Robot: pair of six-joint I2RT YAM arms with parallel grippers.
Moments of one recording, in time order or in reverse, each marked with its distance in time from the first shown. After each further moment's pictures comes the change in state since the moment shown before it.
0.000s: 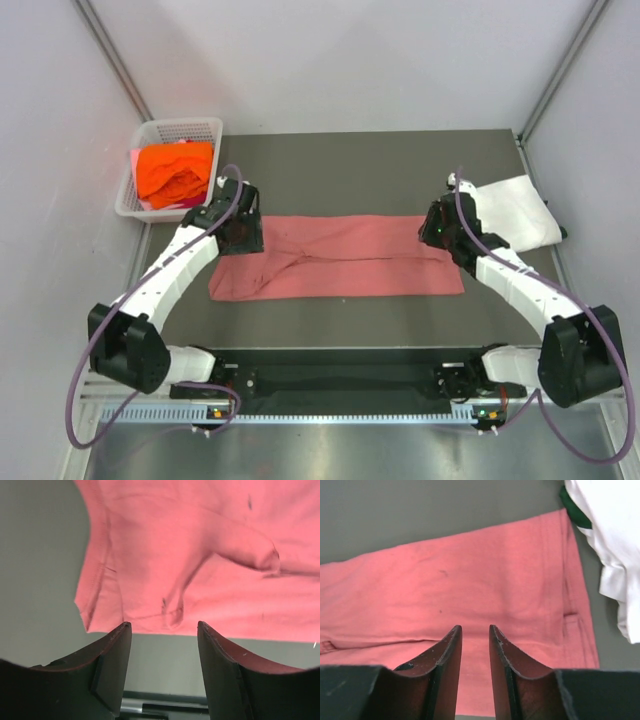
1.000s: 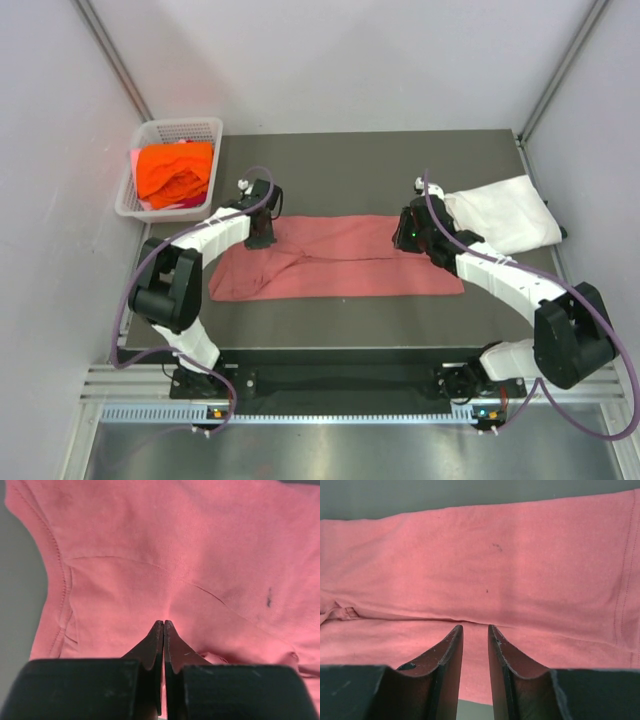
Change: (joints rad) left arm 0.019 0.342 -0.005 0.298 -0.083 -0.094; right arm 0.184 0.101 0.059 0.006 -0.008 0.043
